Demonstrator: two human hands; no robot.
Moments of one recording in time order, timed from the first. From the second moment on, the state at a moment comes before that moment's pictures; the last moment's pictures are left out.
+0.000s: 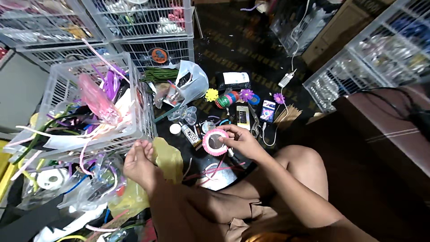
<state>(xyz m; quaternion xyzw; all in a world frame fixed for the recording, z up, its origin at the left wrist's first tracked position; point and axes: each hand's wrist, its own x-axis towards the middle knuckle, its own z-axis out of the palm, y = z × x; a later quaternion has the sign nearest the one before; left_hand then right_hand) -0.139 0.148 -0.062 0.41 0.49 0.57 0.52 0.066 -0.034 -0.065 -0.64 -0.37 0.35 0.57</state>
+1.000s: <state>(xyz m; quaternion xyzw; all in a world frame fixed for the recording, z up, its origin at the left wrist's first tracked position) -0.126 0.146 -0.093 0.54 0.32 0.66 0.41 0.067 -0.042 -0.044 -0.68 -0.47 0.27 0.49</state>
